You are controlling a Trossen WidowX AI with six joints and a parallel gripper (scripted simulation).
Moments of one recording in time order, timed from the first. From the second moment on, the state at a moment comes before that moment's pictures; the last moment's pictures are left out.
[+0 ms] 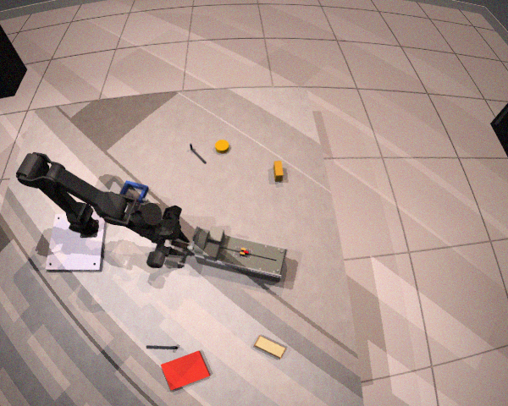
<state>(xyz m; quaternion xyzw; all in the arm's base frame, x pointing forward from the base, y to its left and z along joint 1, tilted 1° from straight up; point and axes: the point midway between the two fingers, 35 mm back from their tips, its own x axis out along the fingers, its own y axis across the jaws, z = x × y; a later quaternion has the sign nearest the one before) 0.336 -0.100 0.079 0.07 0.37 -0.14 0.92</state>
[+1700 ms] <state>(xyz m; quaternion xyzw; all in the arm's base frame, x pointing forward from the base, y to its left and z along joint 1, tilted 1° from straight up) 0.337 -0.094 0.095 0.07 0.38 -0.15 0.91</state>
